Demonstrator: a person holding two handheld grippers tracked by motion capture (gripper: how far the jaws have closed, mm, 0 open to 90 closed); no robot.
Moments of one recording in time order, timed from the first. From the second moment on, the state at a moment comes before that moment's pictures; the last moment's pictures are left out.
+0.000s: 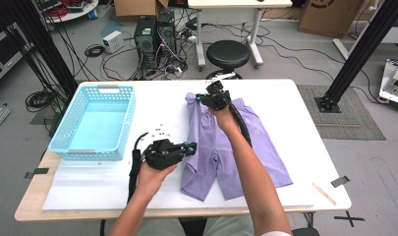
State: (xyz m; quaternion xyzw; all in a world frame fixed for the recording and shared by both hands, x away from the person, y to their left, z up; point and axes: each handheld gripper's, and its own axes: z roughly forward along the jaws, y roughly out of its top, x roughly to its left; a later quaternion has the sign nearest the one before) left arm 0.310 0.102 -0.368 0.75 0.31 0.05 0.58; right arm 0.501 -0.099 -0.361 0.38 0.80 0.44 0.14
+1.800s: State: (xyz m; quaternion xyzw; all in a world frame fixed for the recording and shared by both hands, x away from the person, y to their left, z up) left arm 0.353 -0.104 -0.394 0.80 0.25 -0.06 0.55; right arm 0.496 -0.288 -0.410 0.51 0.75 0.37 0.19
